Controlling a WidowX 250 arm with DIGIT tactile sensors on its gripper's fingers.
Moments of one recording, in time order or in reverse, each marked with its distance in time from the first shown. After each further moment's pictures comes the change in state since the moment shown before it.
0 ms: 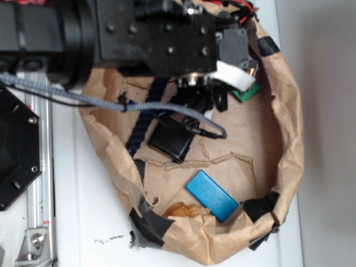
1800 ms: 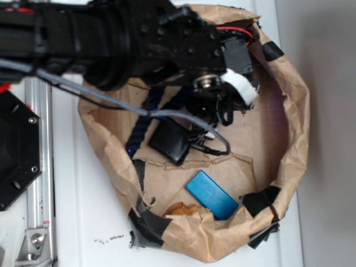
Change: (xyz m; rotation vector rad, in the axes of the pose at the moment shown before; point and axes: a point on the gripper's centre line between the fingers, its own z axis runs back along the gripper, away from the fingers) arm 0.012 -0.026 -0.039 -0.144 -0.053 -0.030
